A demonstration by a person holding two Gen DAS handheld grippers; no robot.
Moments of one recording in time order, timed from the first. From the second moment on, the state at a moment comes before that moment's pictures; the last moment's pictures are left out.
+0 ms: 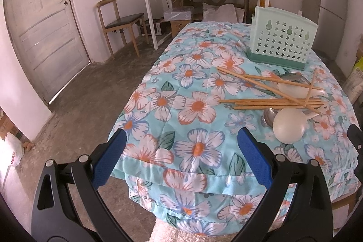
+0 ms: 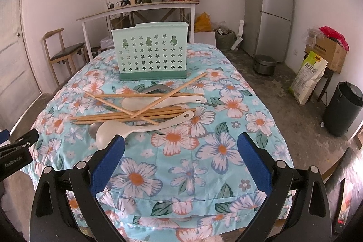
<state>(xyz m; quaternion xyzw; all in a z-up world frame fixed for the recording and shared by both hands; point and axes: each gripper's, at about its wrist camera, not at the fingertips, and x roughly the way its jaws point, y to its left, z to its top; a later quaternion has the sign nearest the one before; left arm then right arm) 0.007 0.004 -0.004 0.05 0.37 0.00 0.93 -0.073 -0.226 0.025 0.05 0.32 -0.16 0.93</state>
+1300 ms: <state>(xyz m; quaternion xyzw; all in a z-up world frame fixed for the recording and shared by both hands) 0.071 -0.033 -0.034 0.03 0.37 -0.06 0.93 -0.009 -0.263 -0.044 0.09 0.44 -0.11 0.89</state>
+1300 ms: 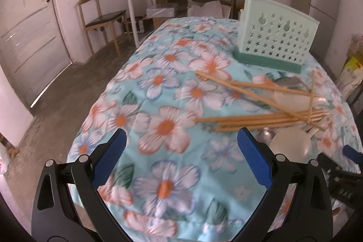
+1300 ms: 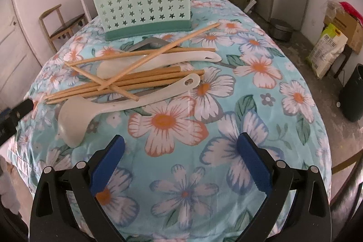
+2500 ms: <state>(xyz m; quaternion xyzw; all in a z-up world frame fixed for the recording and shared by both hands) 0.041 -0.075 -0.022 0.07 0.35 -0.19 0.91 -0.021 -0.277 -0.046 0.13 0.41 -0.05 0.90</state>
